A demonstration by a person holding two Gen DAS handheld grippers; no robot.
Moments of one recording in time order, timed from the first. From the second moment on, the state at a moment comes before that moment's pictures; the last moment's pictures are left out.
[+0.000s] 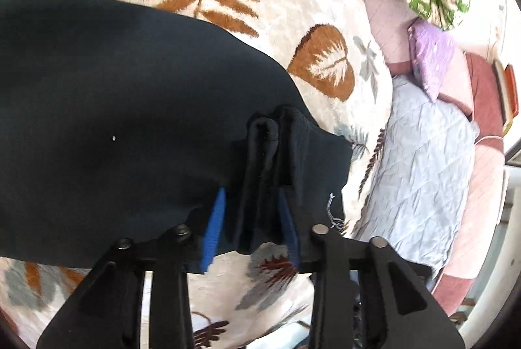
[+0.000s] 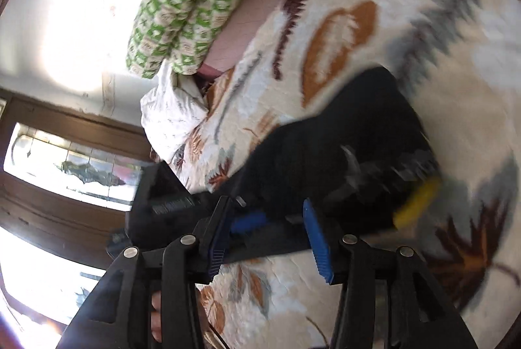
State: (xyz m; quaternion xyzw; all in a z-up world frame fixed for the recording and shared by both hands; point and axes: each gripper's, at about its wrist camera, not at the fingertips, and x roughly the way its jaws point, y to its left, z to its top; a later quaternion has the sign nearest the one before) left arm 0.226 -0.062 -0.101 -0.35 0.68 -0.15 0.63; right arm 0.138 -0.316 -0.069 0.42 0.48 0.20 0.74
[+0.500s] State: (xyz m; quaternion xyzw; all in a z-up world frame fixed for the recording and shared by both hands) left arm 0.258 -0.088 -0.087 -0.30 0.69 -0.17 0.64; right arm 0.127 -0.316 -0.143 0.58 0.42 0.18 0.67
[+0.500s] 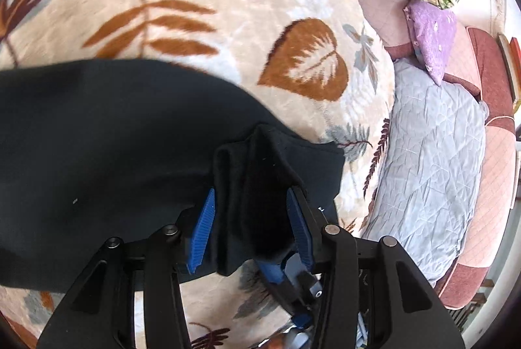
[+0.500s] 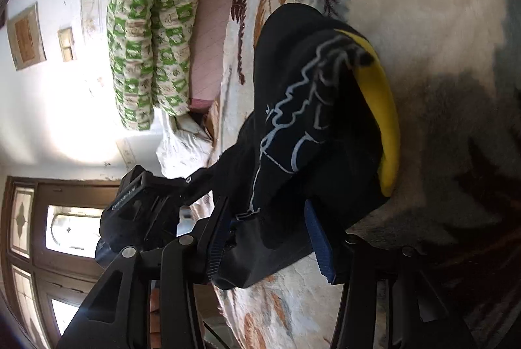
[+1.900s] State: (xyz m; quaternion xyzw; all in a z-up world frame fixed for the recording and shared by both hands) left arm 0.231 -0.134 -0.071 -0.18 0.64 -0.24 0.71; right arm 0.095 -0.371 -0.173 0.77 0.29 0.10 0.56
